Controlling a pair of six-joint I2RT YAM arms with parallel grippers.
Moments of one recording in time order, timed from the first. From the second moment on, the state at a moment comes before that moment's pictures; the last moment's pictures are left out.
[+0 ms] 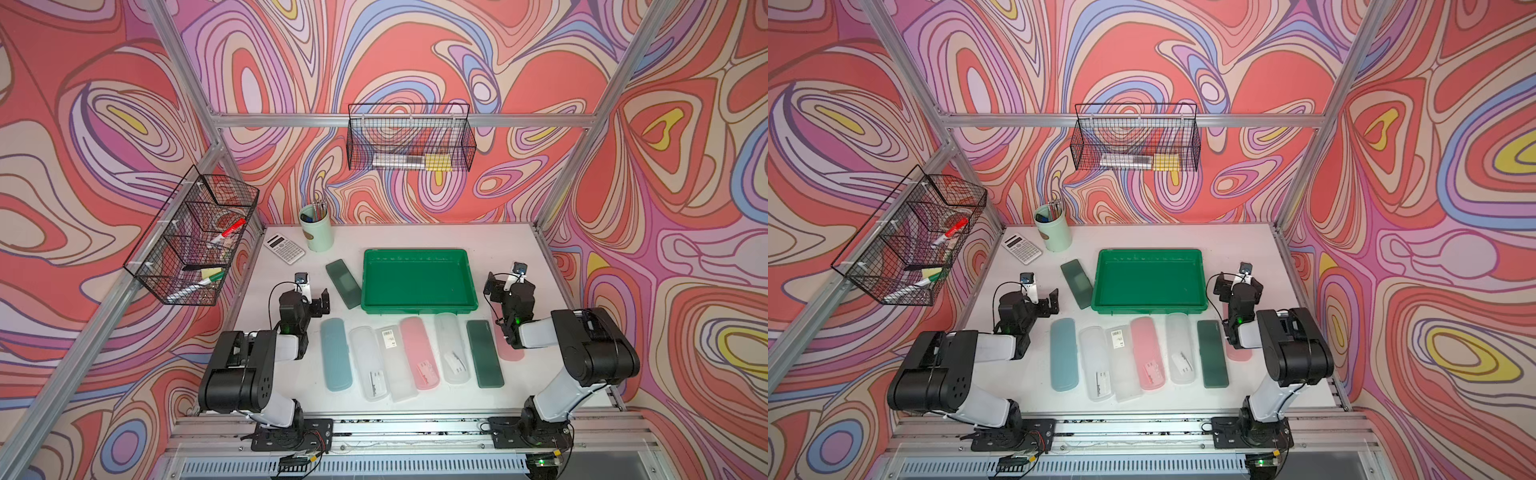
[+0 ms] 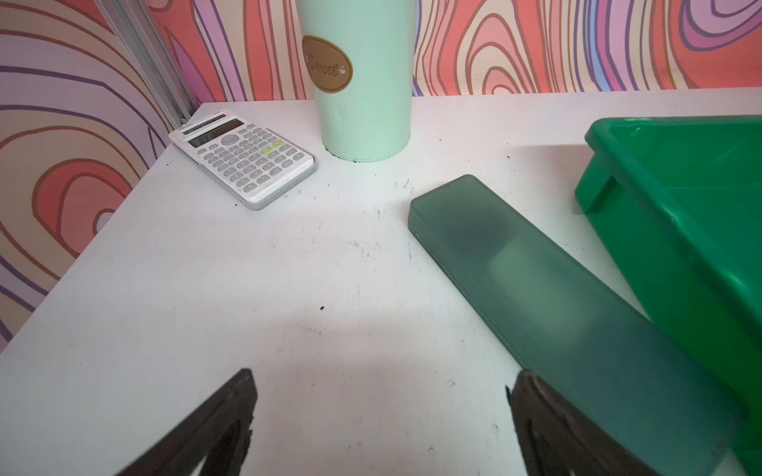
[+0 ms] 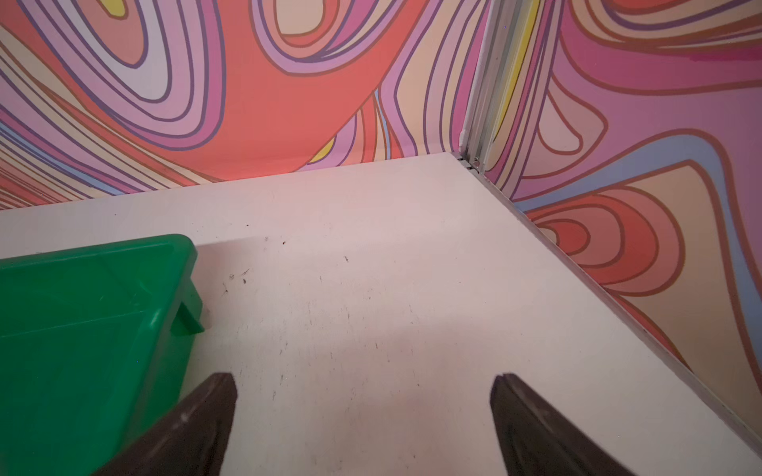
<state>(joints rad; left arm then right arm) 0.02 1.53 0.37 0.78 0.02 0.03 0.04 1.69 0.46 0.97 0.26 0.06</state>
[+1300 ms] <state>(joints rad) -0.19 0.99 0.69 0.00 -0.37 -0.28 0.04 1.43 0.90 0.04 0.29 0.34</state>
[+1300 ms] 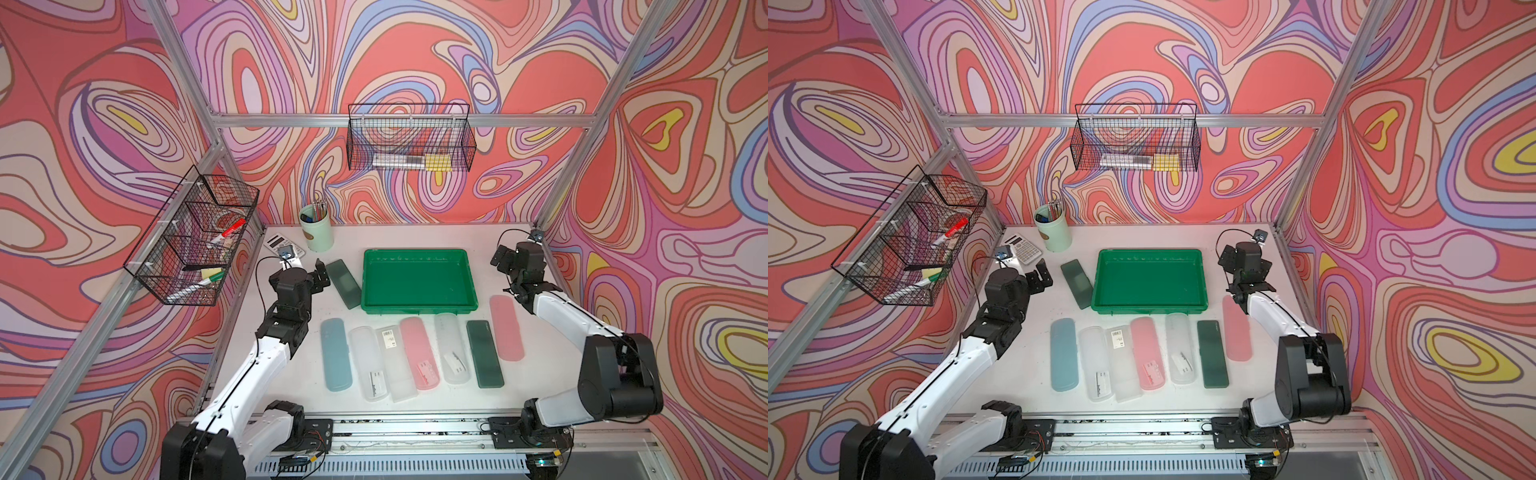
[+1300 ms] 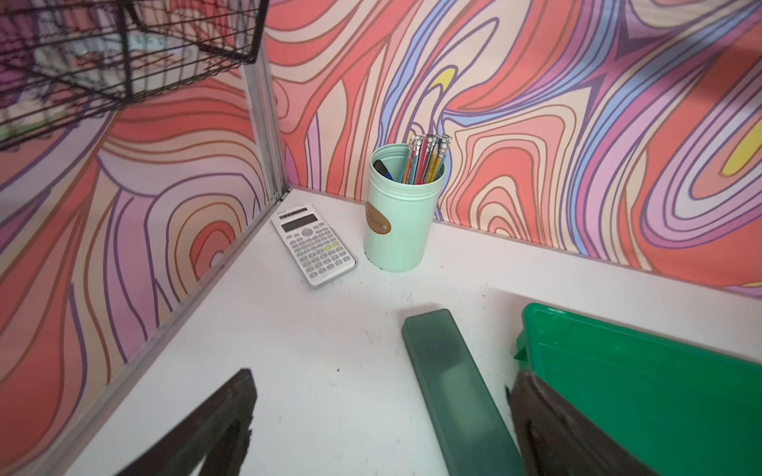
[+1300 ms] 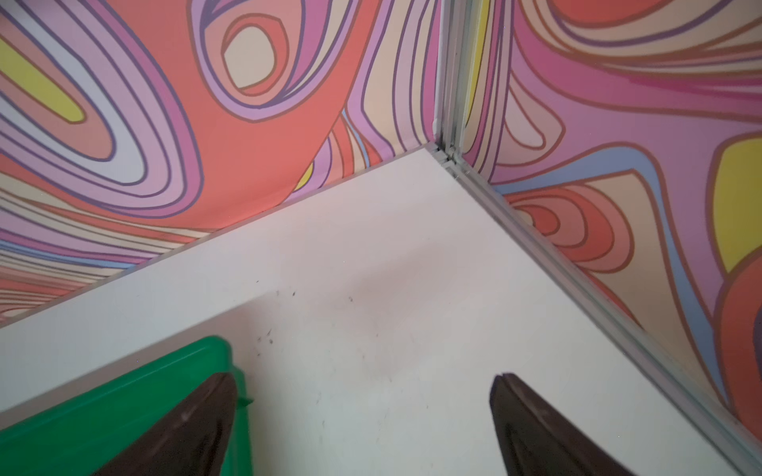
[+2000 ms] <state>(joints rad) -0.35 0.90 0.74 -0.64 0.08 -0.67 0.26 0.78 0.55 -0.63 -0.10 0.70</state>
